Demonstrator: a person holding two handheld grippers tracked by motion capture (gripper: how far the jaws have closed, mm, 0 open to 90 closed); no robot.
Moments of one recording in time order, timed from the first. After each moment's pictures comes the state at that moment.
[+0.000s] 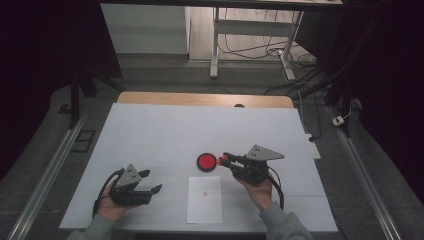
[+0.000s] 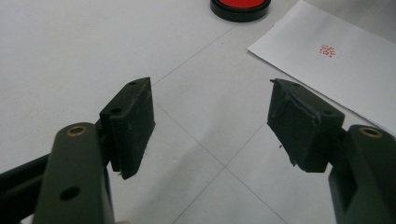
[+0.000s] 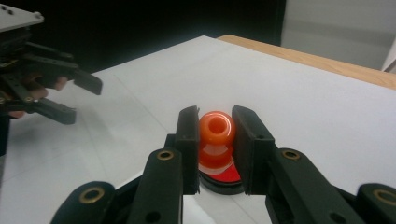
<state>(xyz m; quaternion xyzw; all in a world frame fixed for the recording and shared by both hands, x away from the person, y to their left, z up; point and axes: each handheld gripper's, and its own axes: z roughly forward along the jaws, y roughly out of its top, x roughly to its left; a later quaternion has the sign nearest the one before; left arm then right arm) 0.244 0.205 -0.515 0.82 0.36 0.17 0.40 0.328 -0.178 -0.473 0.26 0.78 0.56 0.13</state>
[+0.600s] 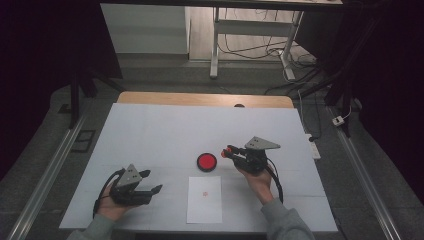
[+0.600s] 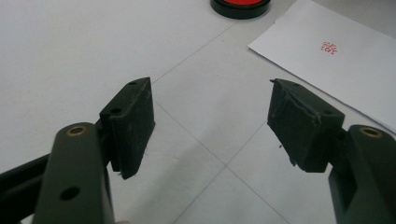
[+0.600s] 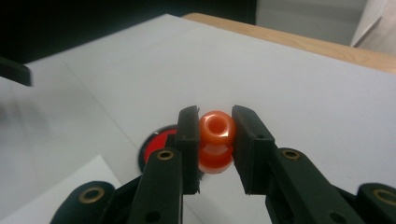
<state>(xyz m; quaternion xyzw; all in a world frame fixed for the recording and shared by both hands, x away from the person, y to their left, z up) 0.245 0.204 -0.517 0.82 0.36 0.17 0.40 0.366 -0.181 -0.490 0.30 0.79 0.52 0.15</state>
